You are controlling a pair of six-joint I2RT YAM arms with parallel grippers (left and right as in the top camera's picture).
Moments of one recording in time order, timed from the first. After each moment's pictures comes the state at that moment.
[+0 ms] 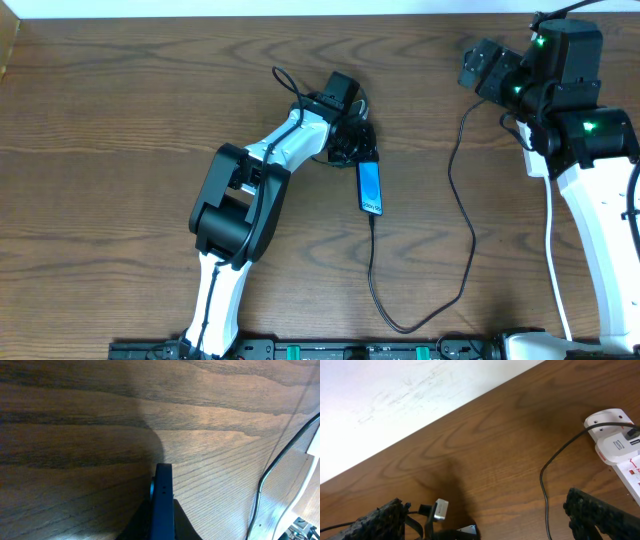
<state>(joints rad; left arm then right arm) -0.48 2.25 1.57 -0.55 0.55 -0.61 0.11 1.44 1.45 -0.66 -0.03 0.54</state>
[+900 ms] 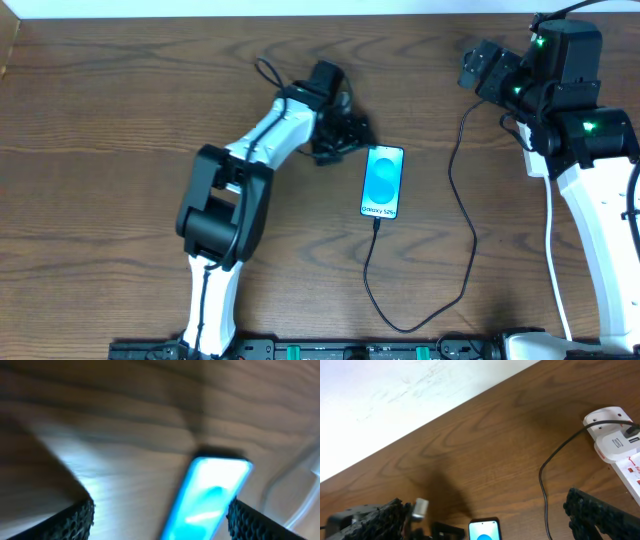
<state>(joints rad) -0.39 2.21 1.61 -0.73 0.46 -0.61 0.11 1.44 1.45 -0.67 -0.03 0.54</state>
